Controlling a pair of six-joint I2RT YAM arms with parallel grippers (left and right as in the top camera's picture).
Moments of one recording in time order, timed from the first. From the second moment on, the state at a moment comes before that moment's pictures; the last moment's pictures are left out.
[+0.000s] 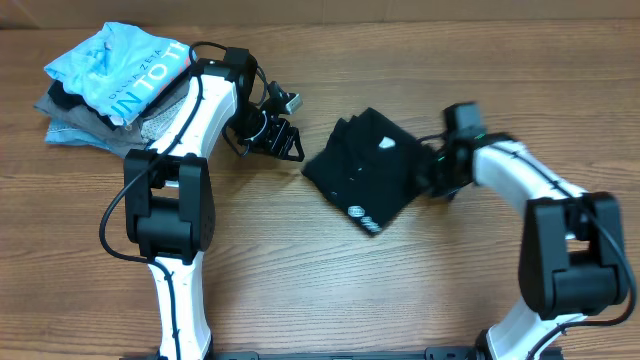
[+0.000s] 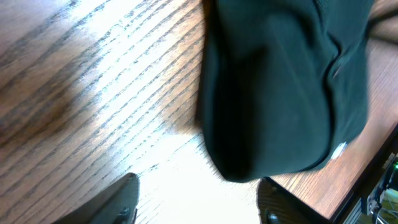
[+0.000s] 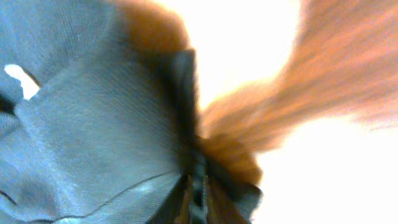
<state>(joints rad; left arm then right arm) -0.16 2.26 1.84 -1.19 0.57 0.31 0.09 1.87 1.13 -0.62 -0.33 0.70</state>
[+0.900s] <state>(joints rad) -0.29 2.27 1.81 -1.03 0.58 0.19 0.22 1.86 1.01 -0.53 -0.56 0.77</state>
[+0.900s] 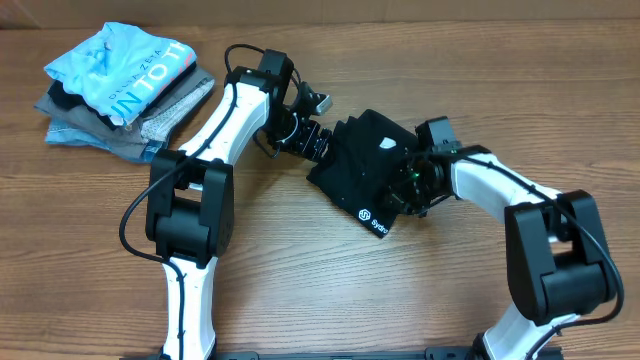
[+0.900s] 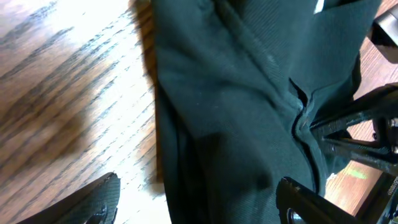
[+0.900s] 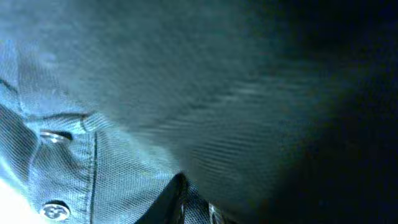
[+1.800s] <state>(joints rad) -0.39 2.44 1.83 -0.96 0.91 0.05 0.17 1.84 0.99 -0.62 -0.57 0.75</state>
